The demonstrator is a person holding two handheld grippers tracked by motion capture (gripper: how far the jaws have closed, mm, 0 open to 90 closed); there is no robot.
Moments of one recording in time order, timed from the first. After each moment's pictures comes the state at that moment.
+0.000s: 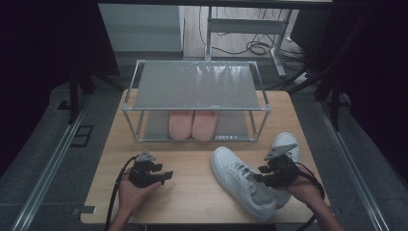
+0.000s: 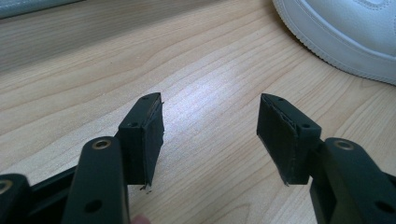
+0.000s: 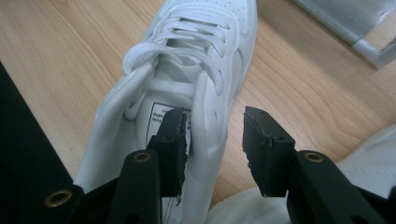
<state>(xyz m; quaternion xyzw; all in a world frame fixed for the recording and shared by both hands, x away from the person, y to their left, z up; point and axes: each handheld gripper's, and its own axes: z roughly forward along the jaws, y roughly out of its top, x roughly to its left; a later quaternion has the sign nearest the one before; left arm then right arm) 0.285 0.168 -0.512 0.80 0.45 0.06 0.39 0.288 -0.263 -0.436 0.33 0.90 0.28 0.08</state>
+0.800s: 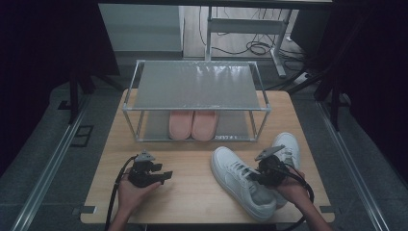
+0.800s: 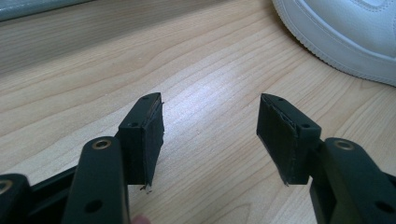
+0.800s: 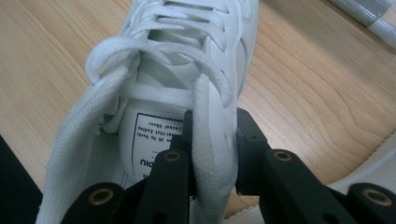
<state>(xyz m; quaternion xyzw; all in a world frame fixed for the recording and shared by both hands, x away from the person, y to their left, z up) 0.285 0.170 -0.511 0.80 0.46 0.06 0.39 0.293 -0.247 -0.457 0.36 0.90 0.25 0.08</state>
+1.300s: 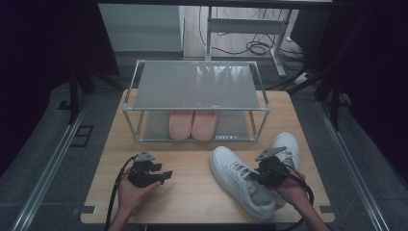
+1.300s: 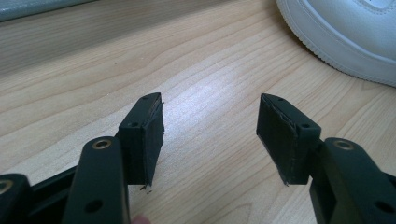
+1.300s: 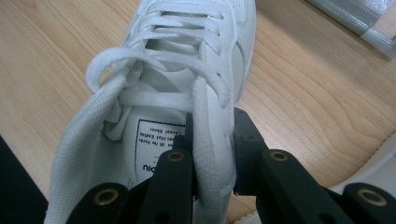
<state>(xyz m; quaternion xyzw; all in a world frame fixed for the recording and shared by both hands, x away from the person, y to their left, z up) 0.285 0.169 -0.512 0.80 0.46 0.06 0.39 0.288 -0.245 -0.453 0.36 0.89 0.27 0.09</state>
